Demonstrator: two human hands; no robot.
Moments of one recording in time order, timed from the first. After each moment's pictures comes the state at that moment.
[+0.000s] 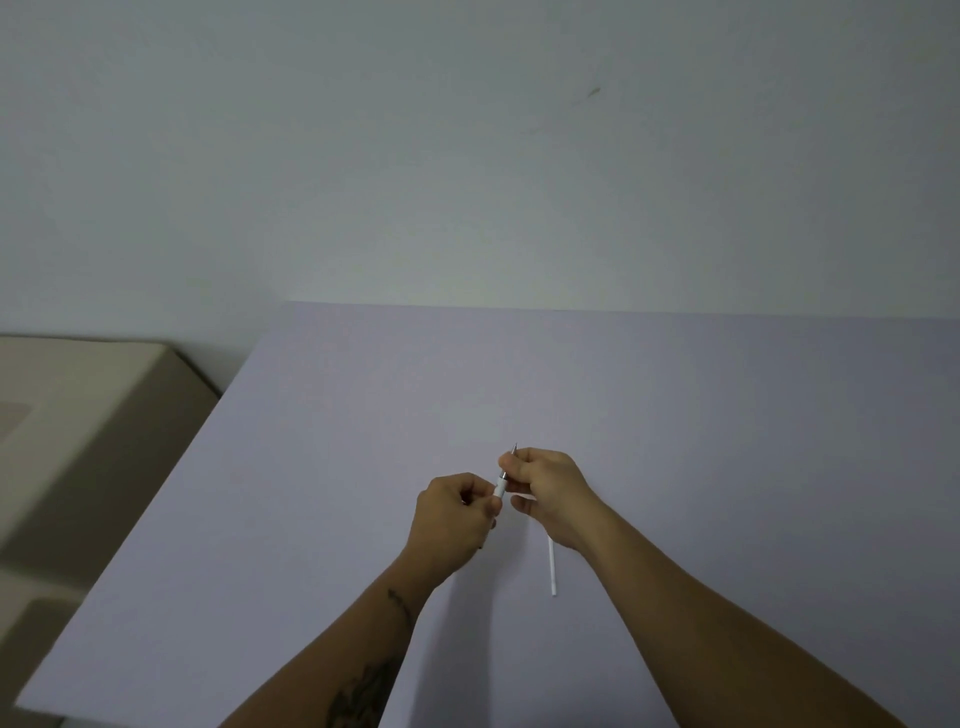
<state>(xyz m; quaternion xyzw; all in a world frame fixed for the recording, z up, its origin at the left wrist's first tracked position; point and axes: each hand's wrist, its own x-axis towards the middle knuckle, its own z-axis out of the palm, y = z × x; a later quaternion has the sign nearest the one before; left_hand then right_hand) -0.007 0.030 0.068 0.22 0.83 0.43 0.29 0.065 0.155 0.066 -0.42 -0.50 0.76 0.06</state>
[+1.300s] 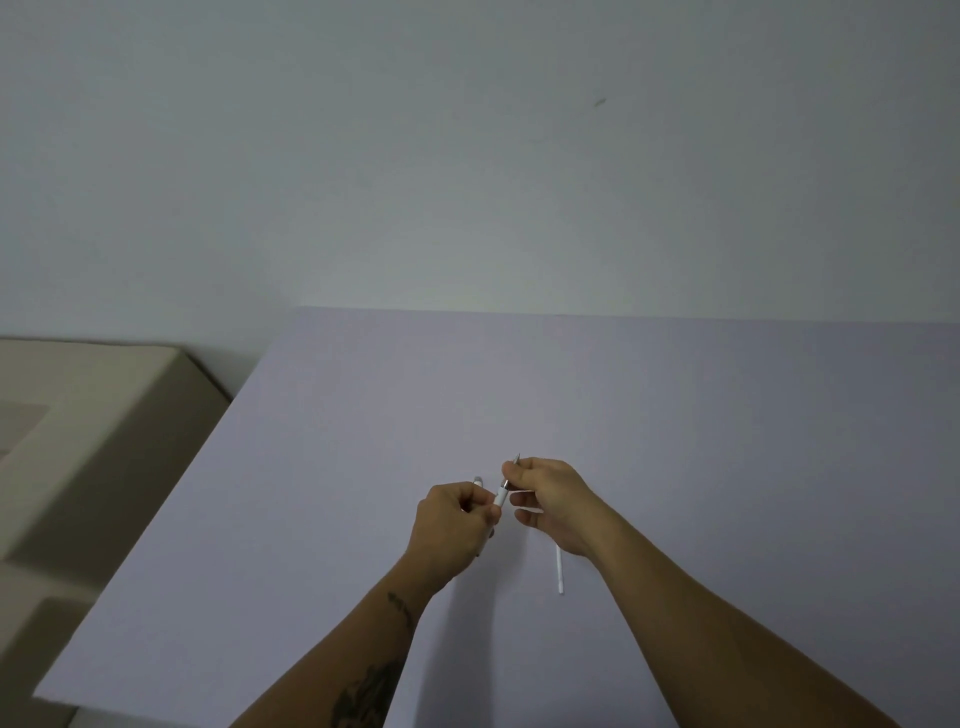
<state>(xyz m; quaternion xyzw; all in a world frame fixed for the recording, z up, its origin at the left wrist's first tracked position) -0.007 0.017 0.065 0.20 0.83 0.41 0.30 0.070 0.147 0.068 -0.41 -0.52 0.75 0.01</state>
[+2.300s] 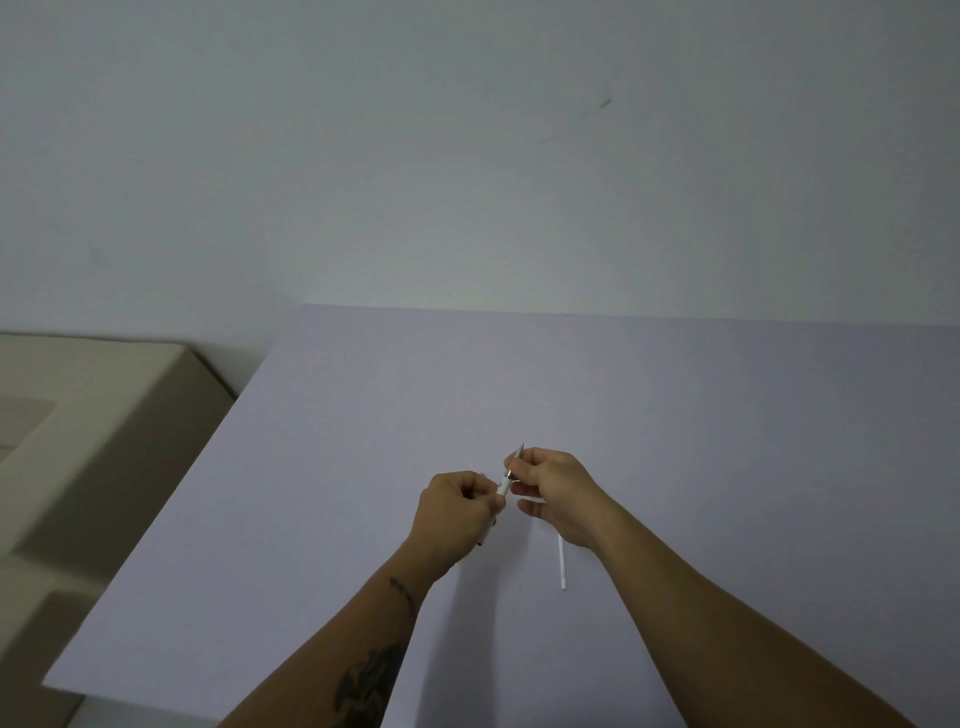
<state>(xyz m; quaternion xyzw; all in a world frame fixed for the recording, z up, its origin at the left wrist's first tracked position) -0.012 0.017 0.073 0.20 0.82 0.44 0.31 0.069 0.146 0.071 -0.40 -0.55 0.74 0.02</state>
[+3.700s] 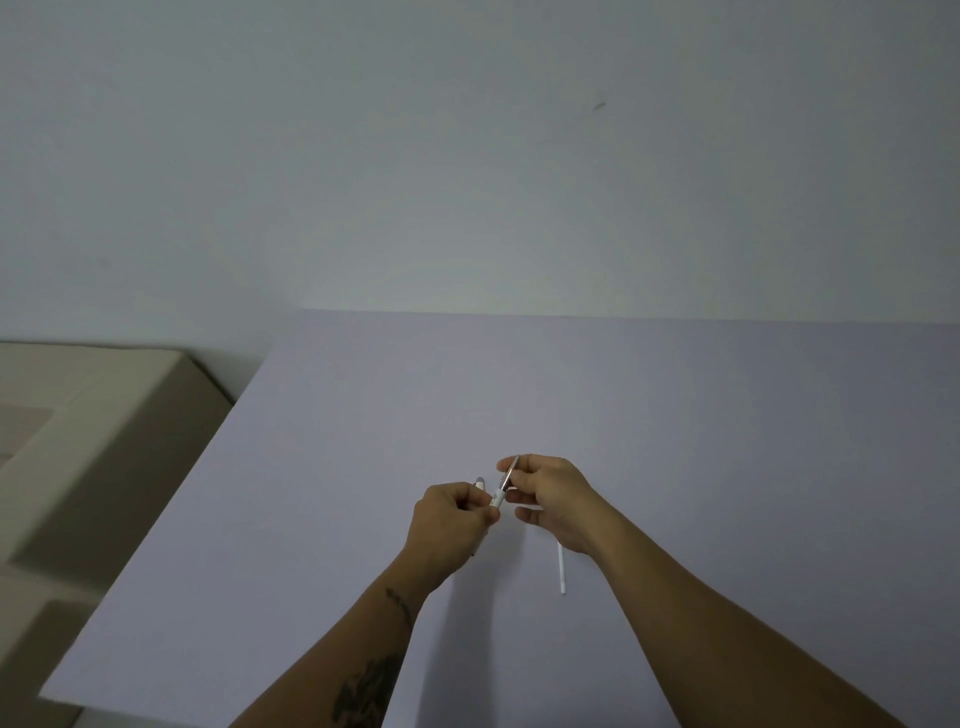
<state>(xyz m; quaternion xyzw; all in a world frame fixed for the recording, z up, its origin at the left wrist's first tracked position) -0.013 0.016 0.064 0.18 0.83 0.42 0.32 0.069 0.146 0.068 -0.40 -0.54 0.74 0.02</state>
